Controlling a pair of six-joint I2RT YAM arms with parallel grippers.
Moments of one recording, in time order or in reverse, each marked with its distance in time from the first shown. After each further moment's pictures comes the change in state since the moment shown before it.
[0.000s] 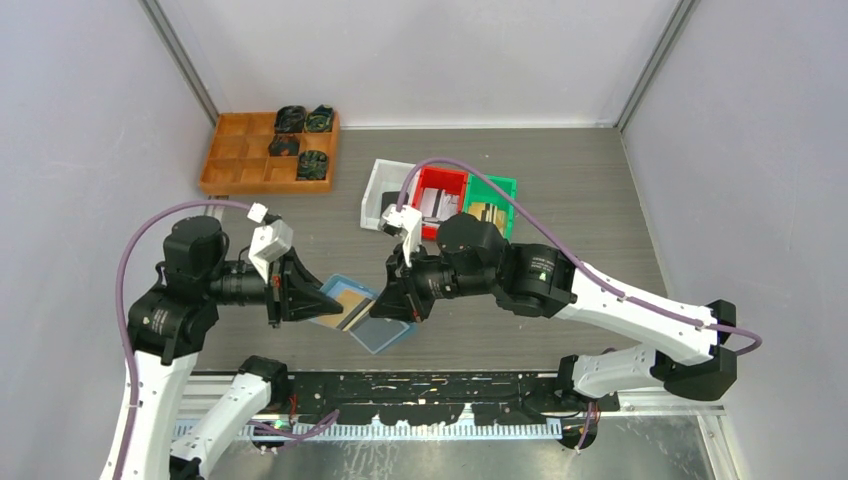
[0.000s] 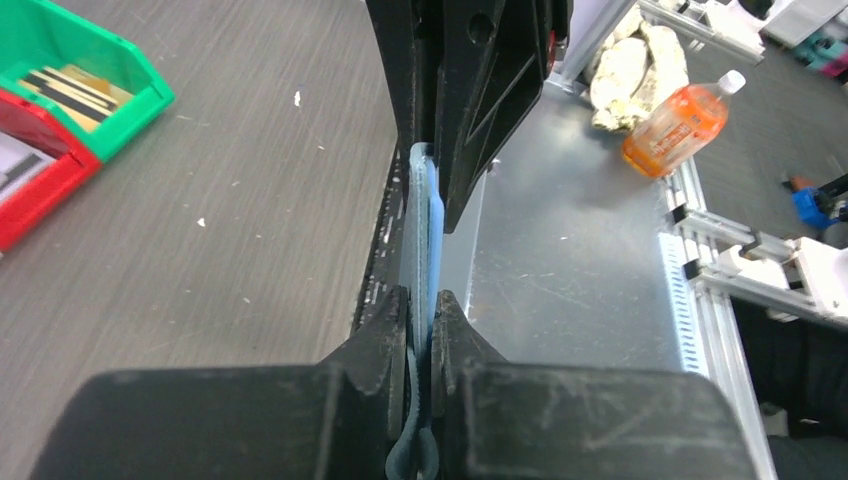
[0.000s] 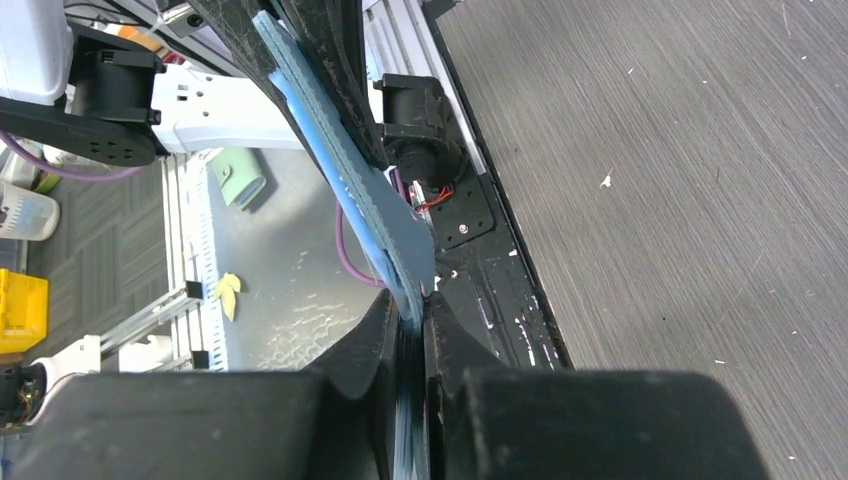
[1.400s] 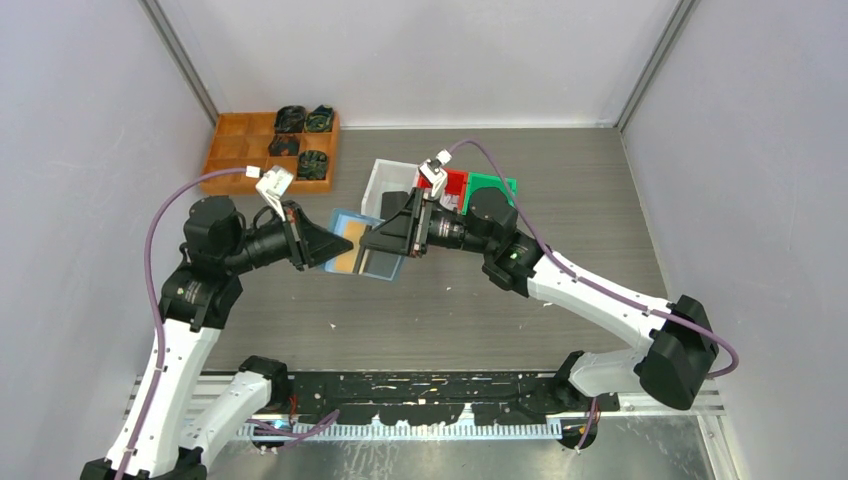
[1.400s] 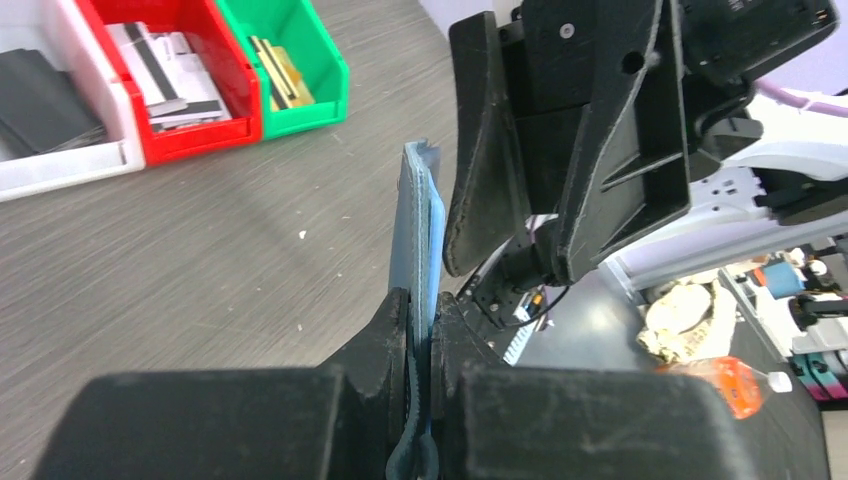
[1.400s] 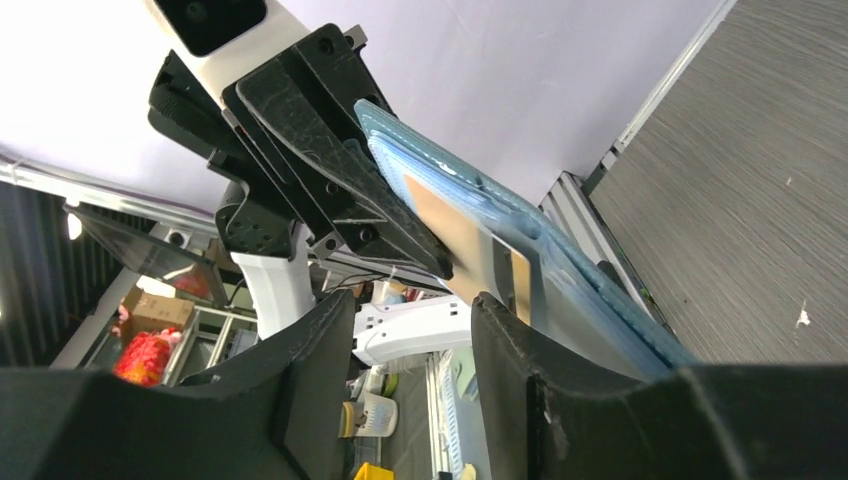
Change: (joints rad) left arm 0.019 0.058 -0.156 0.430 -0.426 -0.578; right arm -0.389 0.055 -0.399 0.889 -0.295 0.745
